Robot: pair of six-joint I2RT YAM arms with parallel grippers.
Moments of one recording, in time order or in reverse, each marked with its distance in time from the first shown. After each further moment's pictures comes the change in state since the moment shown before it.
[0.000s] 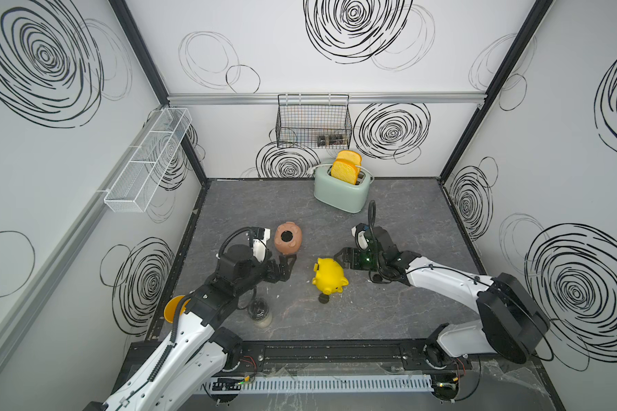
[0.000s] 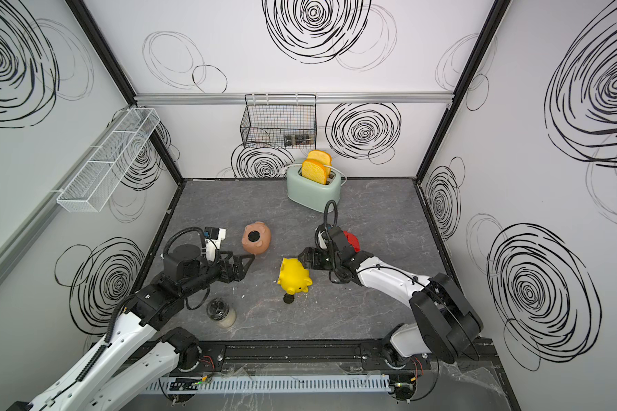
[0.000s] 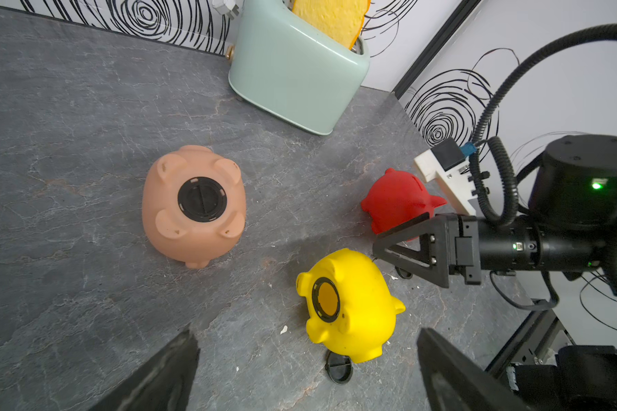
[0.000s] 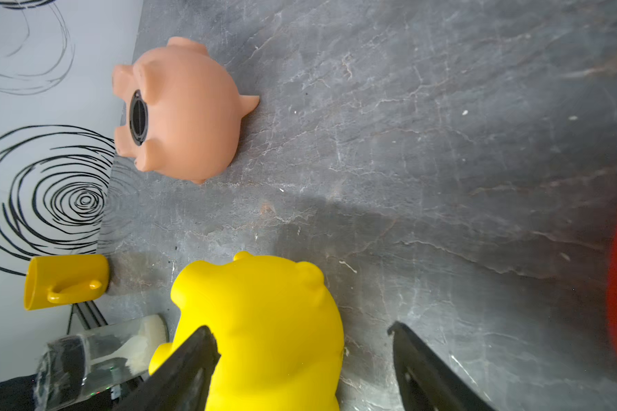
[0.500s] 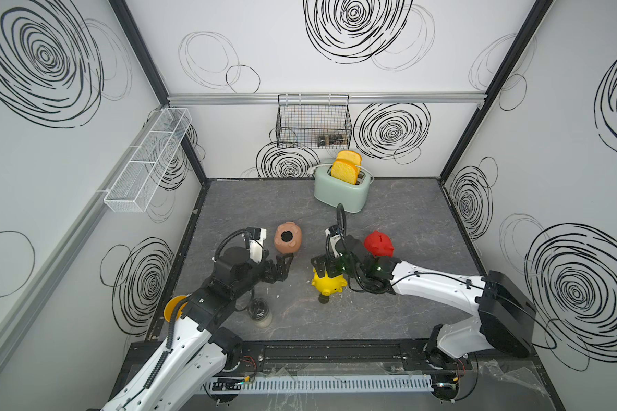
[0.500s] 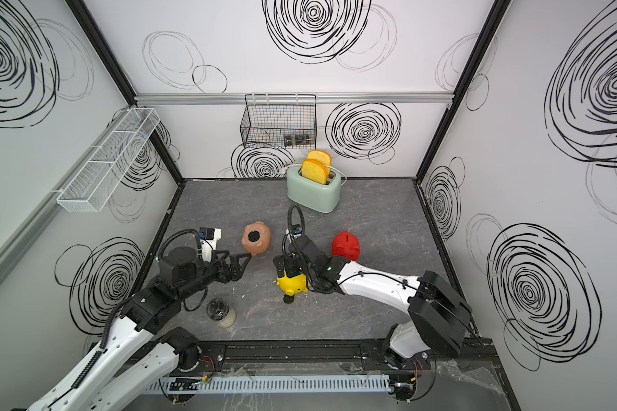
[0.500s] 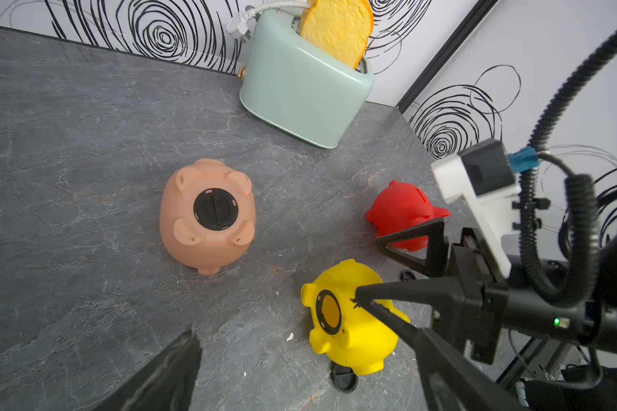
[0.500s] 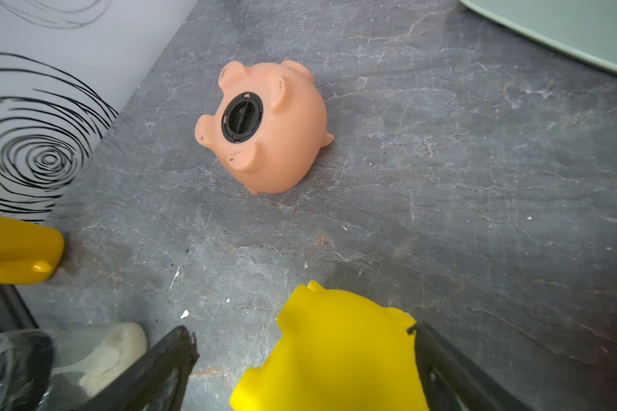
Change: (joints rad) left arm -0.002 -0.035 0.000 -0.009 -0.041 0.000; right arm 0.306 0.083 0.167 -0.025 0.386 -0.130
